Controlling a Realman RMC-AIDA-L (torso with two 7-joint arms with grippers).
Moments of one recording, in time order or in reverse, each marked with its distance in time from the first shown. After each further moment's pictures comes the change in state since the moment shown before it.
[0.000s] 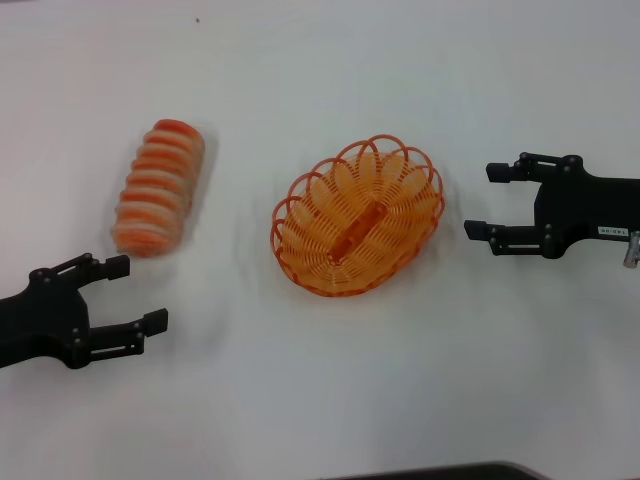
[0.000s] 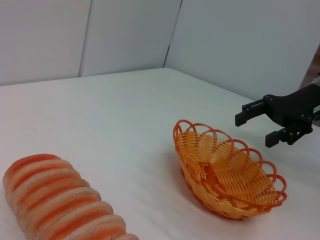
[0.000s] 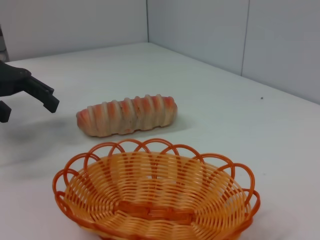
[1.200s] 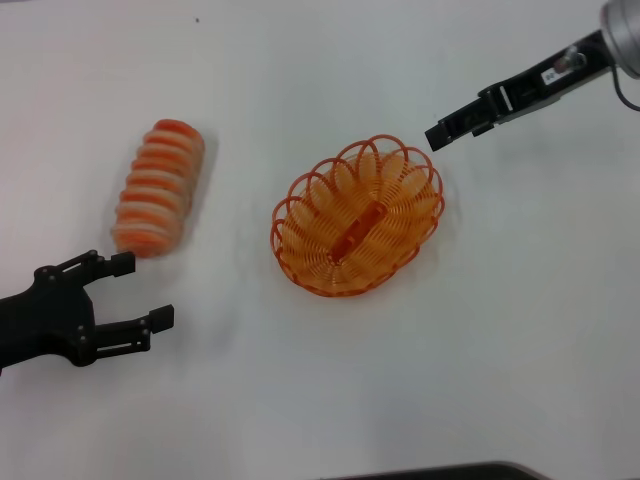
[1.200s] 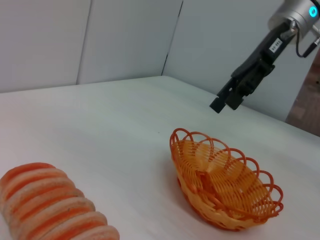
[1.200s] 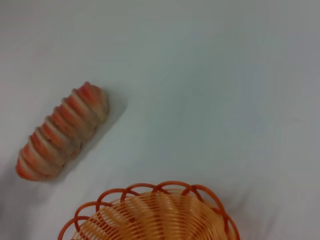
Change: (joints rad) left arm 0.000 -0.015 -0.017 0.006 -0.002 0.013 0.000; right arm 0.448 -0.014 -0.103 -0.271 -0.536 -0.148 1.340
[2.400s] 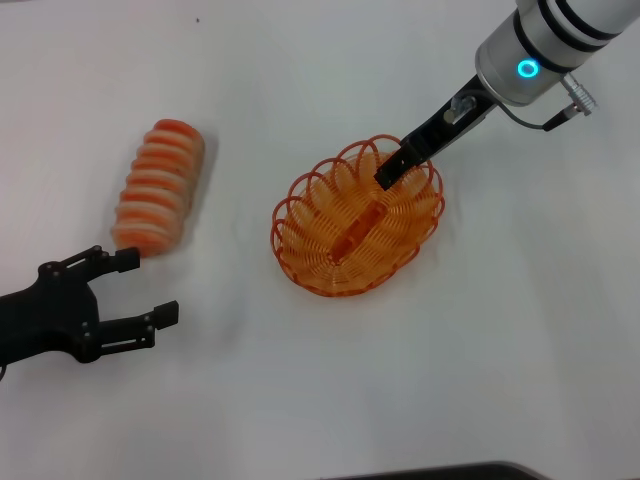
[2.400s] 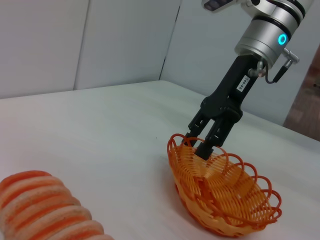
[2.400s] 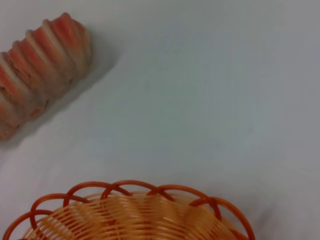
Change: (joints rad) left arm -0.005 -0.007 -0.009 0.001 0.000 0.007 0.006; right arm 0.081 0.018 -0.426 0.191 0.009 0.291 0.130
